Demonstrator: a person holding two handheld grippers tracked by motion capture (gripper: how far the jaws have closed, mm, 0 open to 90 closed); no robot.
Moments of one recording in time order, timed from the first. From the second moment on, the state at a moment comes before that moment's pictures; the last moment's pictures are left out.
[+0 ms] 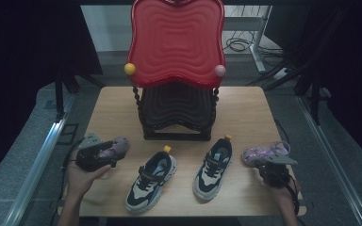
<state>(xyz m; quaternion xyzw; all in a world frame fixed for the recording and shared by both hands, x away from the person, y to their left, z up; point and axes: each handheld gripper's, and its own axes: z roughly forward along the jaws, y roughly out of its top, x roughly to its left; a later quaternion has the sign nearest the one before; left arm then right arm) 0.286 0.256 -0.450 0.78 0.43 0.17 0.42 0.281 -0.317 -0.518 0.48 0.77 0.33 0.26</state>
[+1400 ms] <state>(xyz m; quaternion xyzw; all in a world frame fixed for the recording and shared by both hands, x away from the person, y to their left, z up) 0.285 0.261 -0.446 0.78 0.43 0.18 0.42 0.295 -0.287 -0.500 0.49 0.73 0.38 0.29</state>
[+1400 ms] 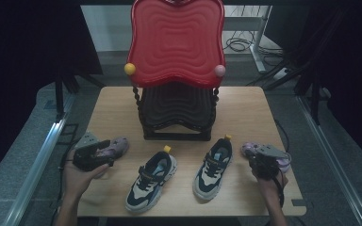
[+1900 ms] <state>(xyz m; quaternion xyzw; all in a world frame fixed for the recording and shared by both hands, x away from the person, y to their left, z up) 0.285 0.262 -0.447 0.78 0.43 0.18 0.42 0.273 -0.398 -0.472 0.56 0.64 0.41 0.33</state>
